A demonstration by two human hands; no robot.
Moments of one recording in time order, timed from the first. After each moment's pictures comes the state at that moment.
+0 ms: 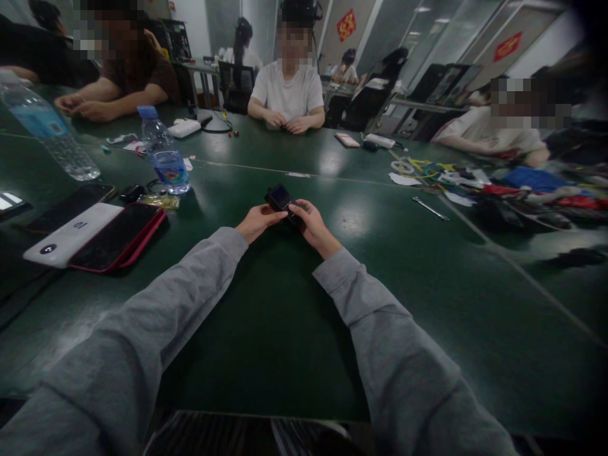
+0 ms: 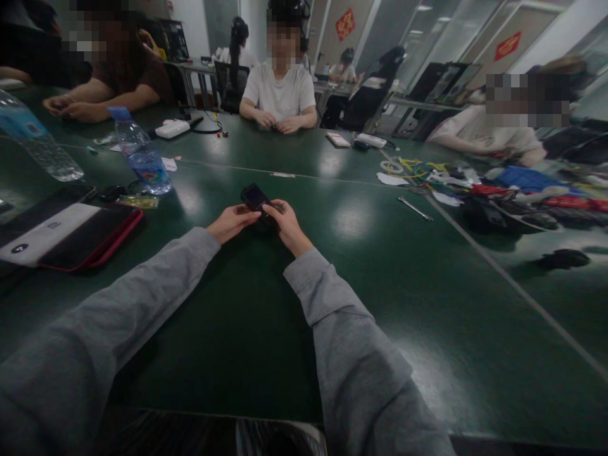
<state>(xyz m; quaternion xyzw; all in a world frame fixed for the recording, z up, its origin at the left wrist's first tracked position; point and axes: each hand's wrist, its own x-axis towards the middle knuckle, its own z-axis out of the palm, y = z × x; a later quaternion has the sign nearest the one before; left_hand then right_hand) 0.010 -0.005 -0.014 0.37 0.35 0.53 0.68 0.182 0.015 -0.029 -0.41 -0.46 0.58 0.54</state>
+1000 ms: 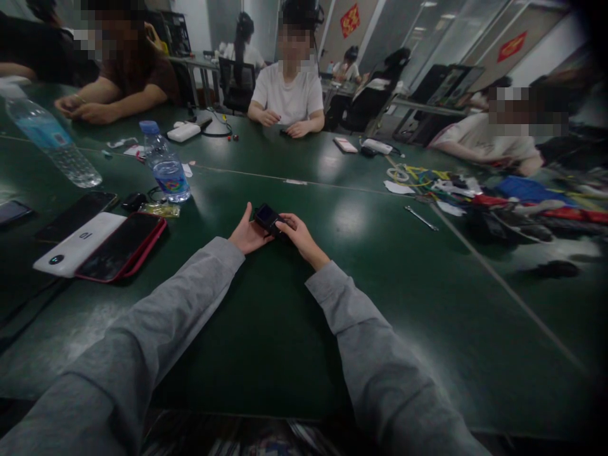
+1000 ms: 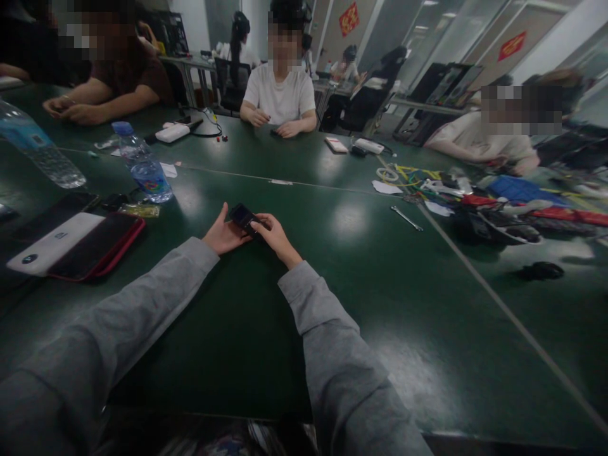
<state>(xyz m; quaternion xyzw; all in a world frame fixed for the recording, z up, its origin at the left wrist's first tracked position) -0.008 0.001 -0.006 0.15 0.26 0.45 0.84 0.174 0.006 -0.021 -0.42 -0.58 0.53 0.47</state>
